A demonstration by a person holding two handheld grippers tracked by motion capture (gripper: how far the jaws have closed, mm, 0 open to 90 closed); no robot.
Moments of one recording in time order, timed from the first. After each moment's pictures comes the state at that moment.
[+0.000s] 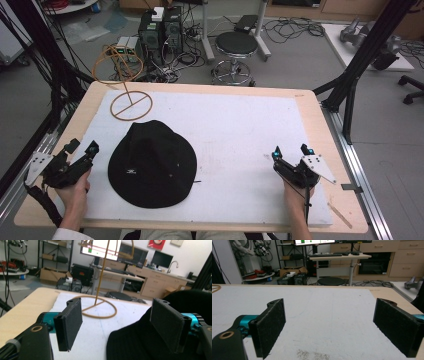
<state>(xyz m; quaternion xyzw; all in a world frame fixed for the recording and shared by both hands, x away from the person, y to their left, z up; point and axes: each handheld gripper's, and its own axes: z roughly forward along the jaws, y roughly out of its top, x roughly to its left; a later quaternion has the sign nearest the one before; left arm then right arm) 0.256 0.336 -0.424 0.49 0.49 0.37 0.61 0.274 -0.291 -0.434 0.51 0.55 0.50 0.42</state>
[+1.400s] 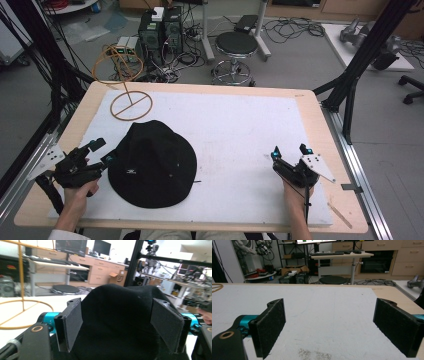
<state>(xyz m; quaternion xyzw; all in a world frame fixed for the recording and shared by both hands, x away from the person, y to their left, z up) 0.258 0.311 -0.404 0.60 0.36 0.22 0.68 0.276 -0.290 -0.435 0.51 0.56 0.51 0.41</state>
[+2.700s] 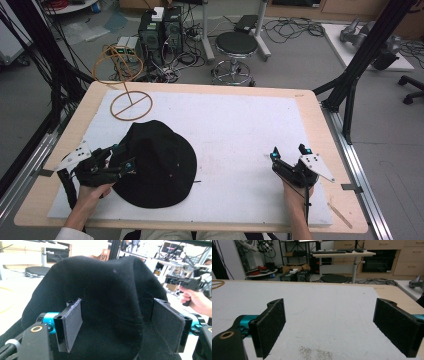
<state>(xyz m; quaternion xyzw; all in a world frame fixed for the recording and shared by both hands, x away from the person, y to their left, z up) 0.273 0.277 -0.413 0.67 0.32 0.15 0.65 0.277 -0.289 -0.436 0.50 0.57 0.50 0.41</state>
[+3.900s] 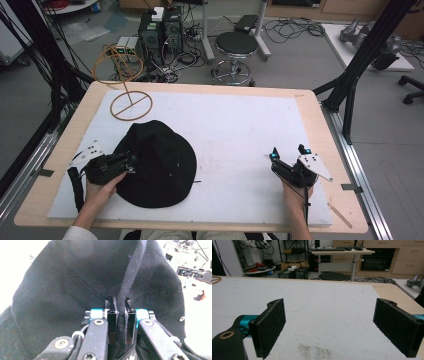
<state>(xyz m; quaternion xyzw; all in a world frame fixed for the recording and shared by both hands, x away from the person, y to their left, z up) 0.282 0.263 -0.423 0.69 0.36 0.15 0.61 0.277 -0.287 -0.437 0.51 0.58 0.49 0.41</state>
